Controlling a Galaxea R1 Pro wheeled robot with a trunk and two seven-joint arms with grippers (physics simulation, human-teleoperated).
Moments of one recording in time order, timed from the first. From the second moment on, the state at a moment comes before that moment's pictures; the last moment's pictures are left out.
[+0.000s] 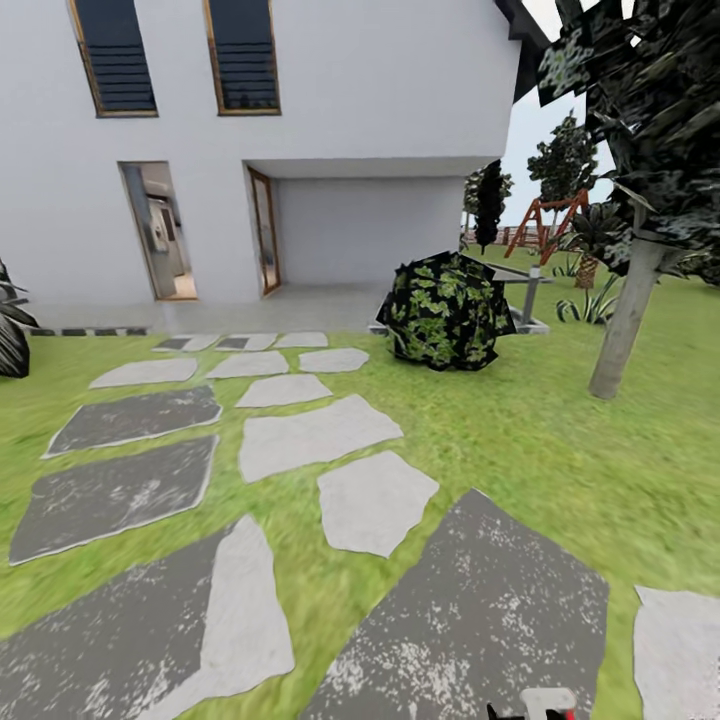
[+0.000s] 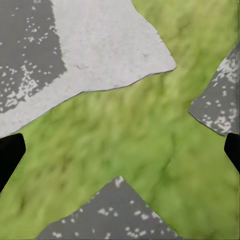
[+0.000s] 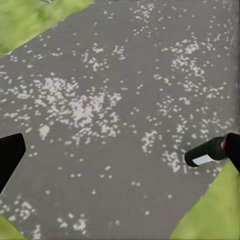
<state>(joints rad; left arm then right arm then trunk) -0.21 0.08 0.00 -0.29 0.01 -0.29 0.00 -0.37 -0.07 0.00 -0.10 0.01 -0.36 0.01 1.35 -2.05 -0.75</state>
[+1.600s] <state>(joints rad) -0.21 0.08 0.00 -0.29 0.01 -0.29 0.00 -0.37 -0.07 0.00 -0.10 0.01 -0.36 0.01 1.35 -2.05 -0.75</state>
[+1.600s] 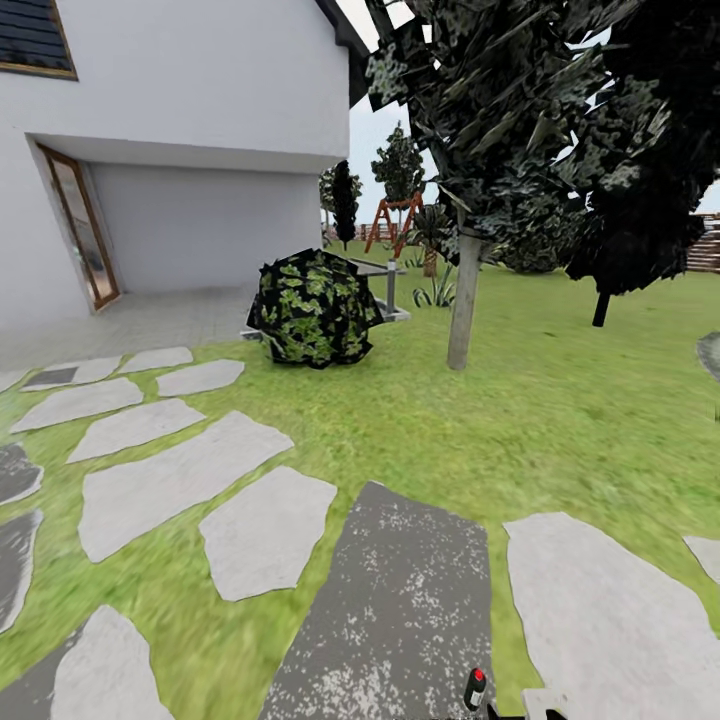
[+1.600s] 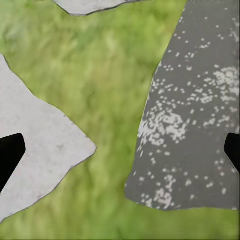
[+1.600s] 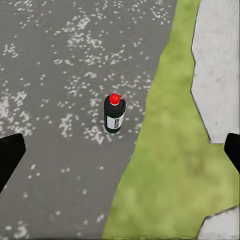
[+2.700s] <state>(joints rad) -0.21 0.08 0.00 -0.29 0.01 -0.29 0.00 -0.37 -0.07 0.00 -0.10 0.01 -0.36 0.01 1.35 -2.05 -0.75</state>
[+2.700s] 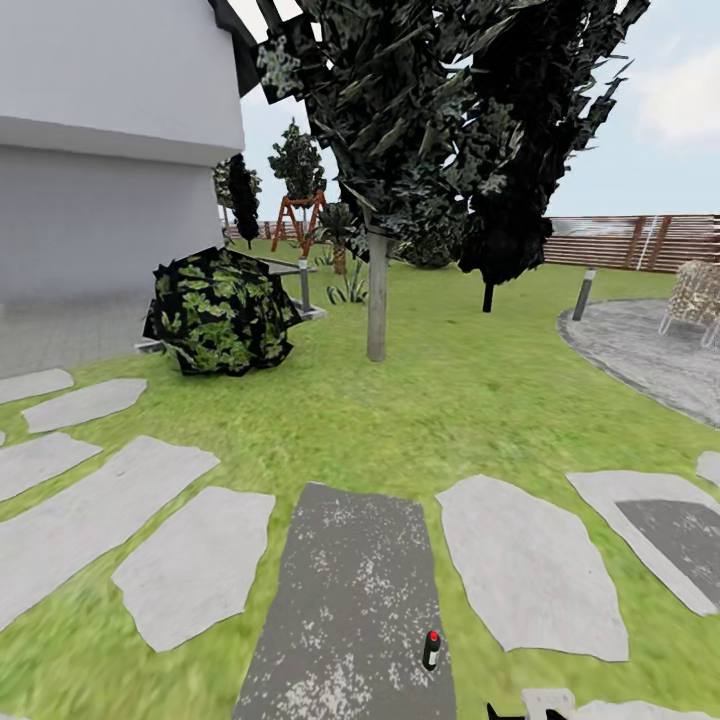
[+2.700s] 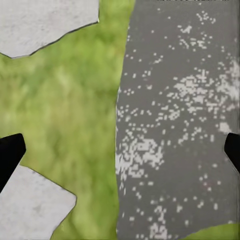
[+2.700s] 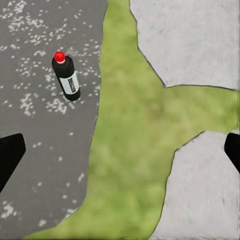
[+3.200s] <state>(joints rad) -0.21 0.08 0.00 -0.29 0.01 -0.29 0.00 -0.37 -0.07 0.00 -0.10 0.01 -0.36 0.01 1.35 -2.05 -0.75</state>
